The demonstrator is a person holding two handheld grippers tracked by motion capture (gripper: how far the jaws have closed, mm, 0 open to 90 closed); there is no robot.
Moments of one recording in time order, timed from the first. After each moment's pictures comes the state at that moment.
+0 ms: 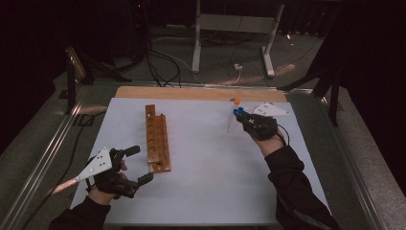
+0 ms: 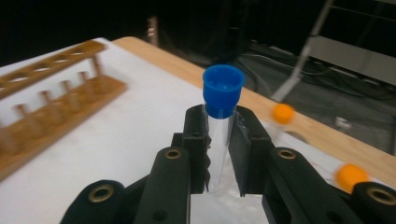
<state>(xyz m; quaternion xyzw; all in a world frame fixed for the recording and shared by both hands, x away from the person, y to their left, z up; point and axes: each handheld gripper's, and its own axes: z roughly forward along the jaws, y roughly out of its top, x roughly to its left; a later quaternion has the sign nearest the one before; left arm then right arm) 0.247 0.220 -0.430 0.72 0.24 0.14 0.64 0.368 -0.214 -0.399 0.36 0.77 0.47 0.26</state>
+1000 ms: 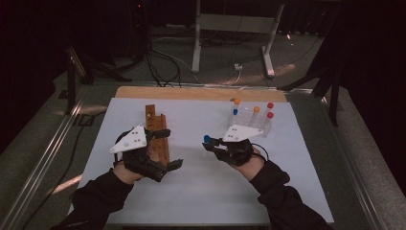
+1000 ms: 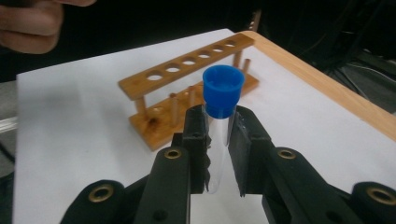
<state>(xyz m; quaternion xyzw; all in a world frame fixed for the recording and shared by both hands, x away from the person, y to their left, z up) 0.276 0.146 -0.377 0.77 0.17 0.10 0.61 0.306 -0.142 -0.397 0.22 0.83 0.49 0.15</state>
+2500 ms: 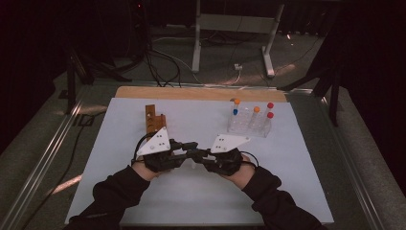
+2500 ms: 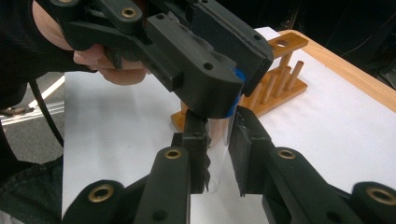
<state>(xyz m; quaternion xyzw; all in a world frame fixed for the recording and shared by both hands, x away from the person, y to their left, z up) 0.290 0.110 -0.399 0.79 0.14 0.12 0.58 0.287 -0.117 -0.403 0.18 0.85 0.49 0.11</state>
